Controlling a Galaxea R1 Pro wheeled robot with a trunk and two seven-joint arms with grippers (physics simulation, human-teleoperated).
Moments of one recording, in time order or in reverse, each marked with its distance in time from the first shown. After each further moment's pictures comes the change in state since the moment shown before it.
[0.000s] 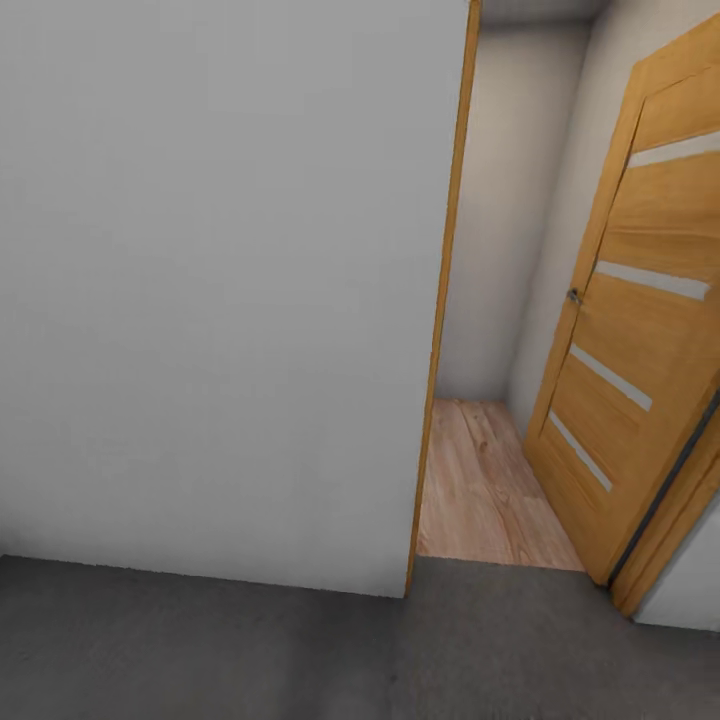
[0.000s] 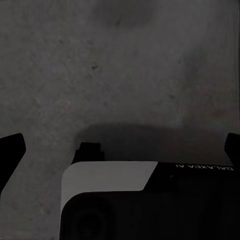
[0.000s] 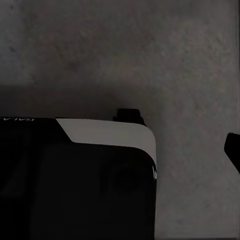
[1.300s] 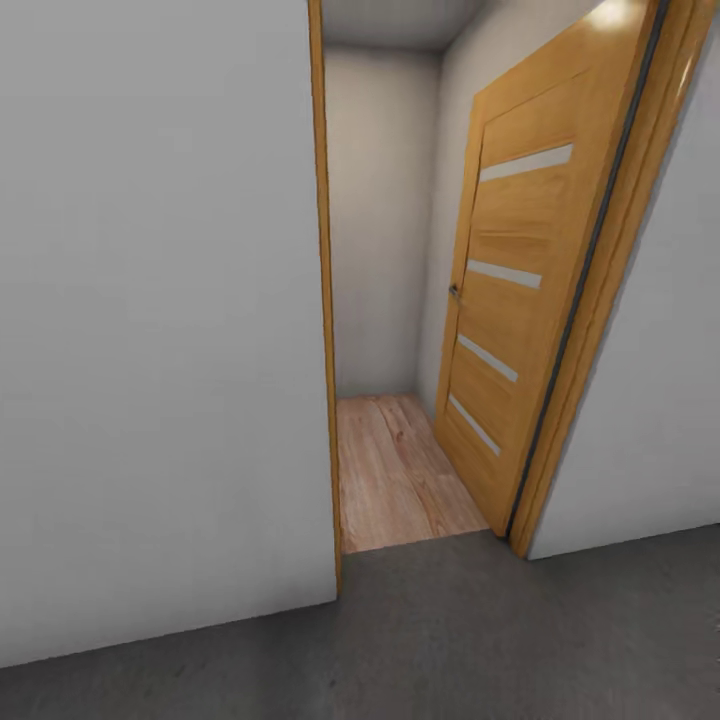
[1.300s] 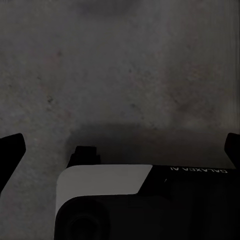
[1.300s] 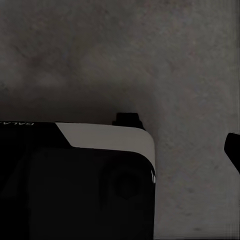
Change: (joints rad) left arm 0.000 -0.011 0.000 0.000 0.000 0.000 0.002; right arm 0.000 -0.001 0.000 0.000 0.000 0.000 0.000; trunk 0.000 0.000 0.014
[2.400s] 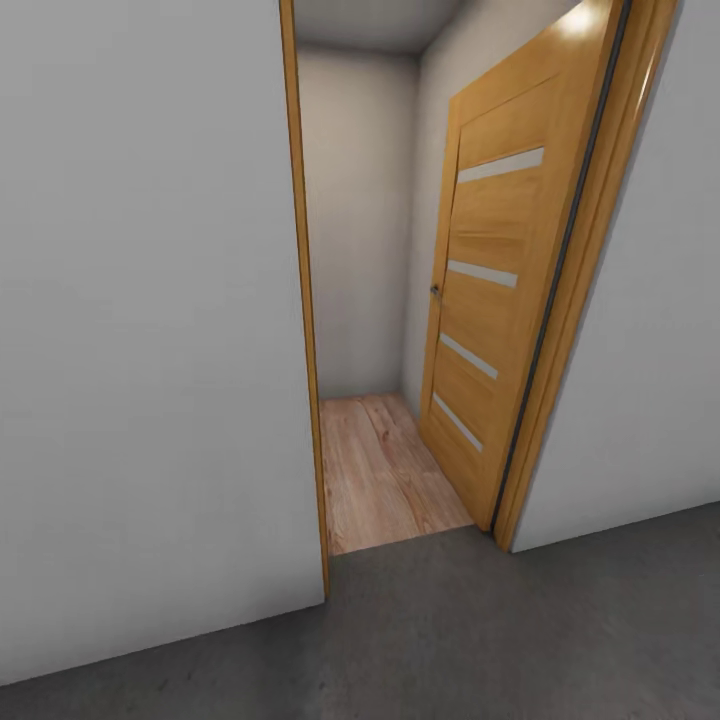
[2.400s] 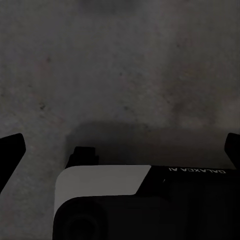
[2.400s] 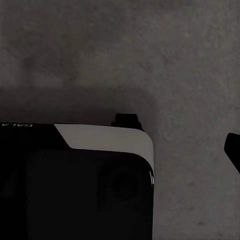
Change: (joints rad) left arm 0.000 -0.003 0.000 0.000 0.000 0.000 0.000; right arm 0.000 -0.003 -0.002 -0.001 0.000 0.000 0.000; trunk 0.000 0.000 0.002
